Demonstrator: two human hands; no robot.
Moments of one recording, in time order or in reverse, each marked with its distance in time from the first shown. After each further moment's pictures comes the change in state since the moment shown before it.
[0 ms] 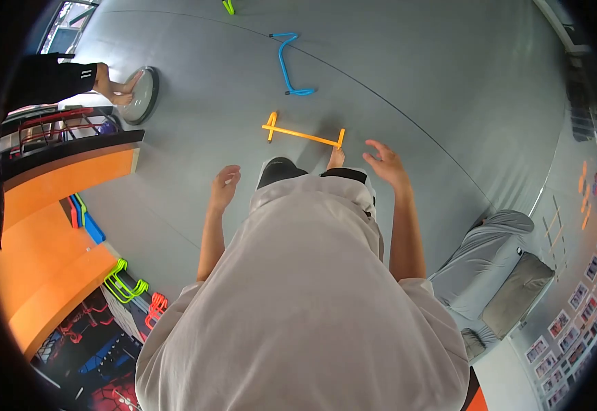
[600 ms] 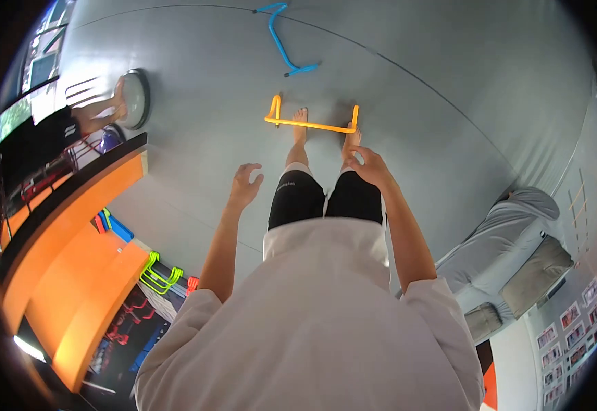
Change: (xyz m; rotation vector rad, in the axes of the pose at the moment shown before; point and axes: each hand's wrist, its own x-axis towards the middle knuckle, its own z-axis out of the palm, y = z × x) left_hand 0.119 -0.019 0.064 0.378 -0.284 0.041; right_hand 0.125 0.057 0.086 0.049 -0.216 0.075
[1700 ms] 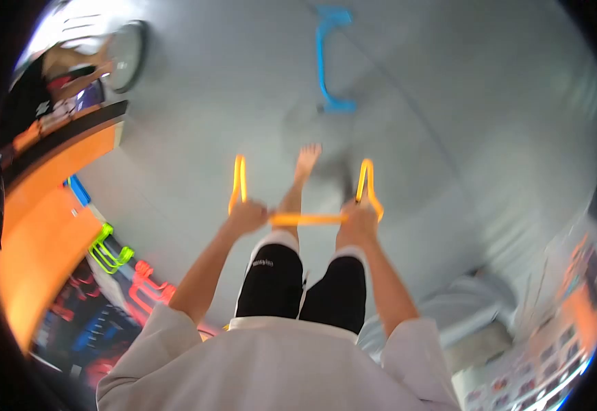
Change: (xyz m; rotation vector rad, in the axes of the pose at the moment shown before) left_hand 0.156 -0.119 0.022 0.287 -0.515 -0.146; right_hand 0.212 -0.041 0.097 -0.792 -0.197 0.063
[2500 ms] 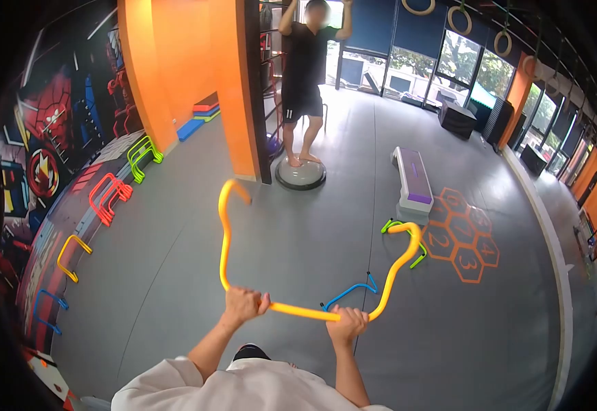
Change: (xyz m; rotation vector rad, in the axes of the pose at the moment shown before) left_hand -0.383 0.342 -0.011 -0.021 1.741 -0.691; right_hand -0.315 -0.029 -0.295 -0.053 1.283 -1.335
